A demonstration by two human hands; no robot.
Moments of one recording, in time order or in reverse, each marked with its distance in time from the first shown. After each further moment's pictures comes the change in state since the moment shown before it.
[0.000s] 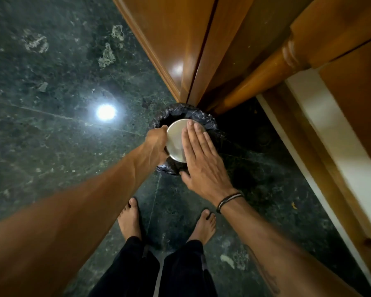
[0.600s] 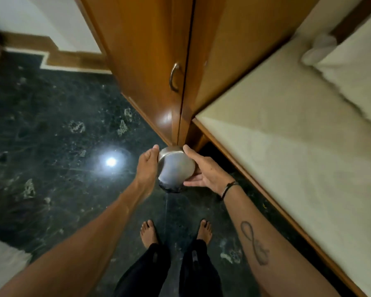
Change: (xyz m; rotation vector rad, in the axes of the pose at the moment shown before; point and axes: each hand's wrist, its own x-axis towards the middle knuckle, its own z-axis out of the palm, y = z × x) left_hand -0.361 0.105 -0.070 0.235 -0.135 0.604; right_hand -0.081 -0.047 -0.365 1.777 -0.230 0.853
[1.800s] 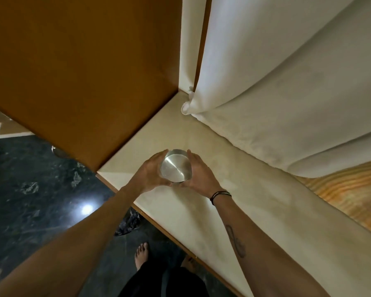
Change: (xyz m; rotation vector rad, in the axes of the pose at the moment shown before) left_hand -0.081 0.151 0.294 0.847 -0.495 0.546; right_hand -0.127 -0.082 -0.312 -0.872 0.380 -0.614
